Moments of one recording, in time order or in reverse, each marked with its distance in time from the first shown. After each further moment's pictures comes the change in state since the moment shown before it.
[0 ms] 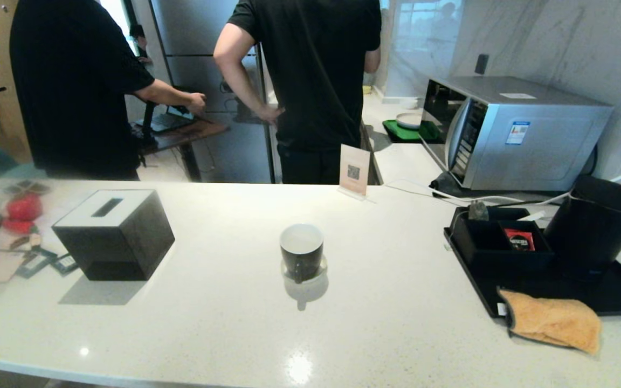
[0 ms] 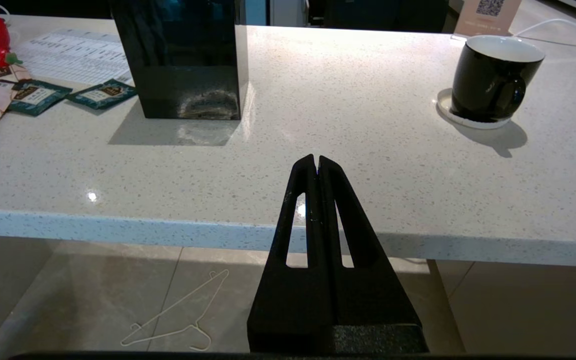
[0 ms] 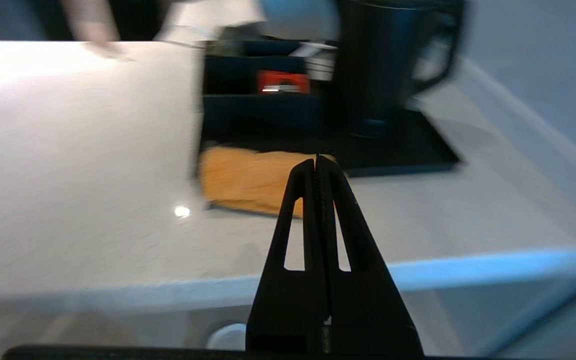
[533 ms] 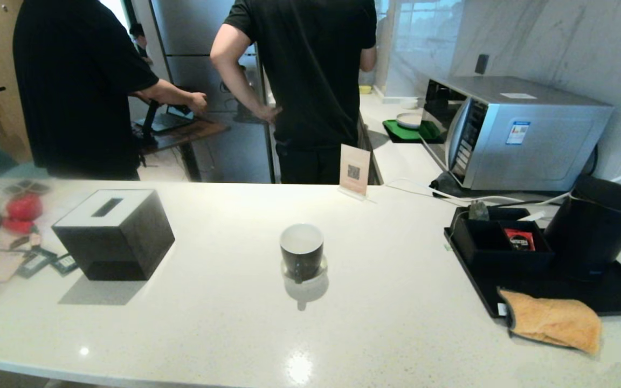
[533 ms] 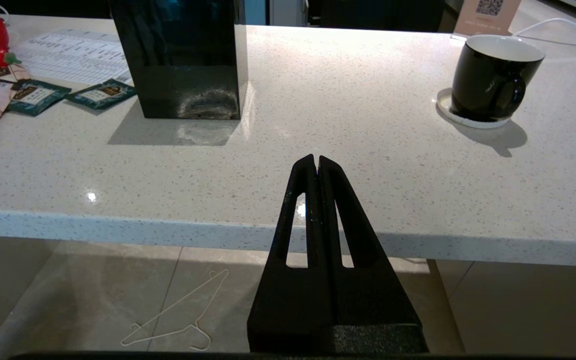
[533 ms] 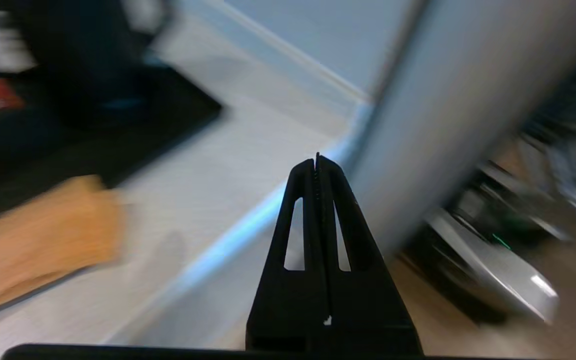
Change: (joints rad) left arm 0.000 0.000 0.000 0.000 0.000 0.000; right arm -0.560 0.431 -0.212 0.010 -0.169 0.004
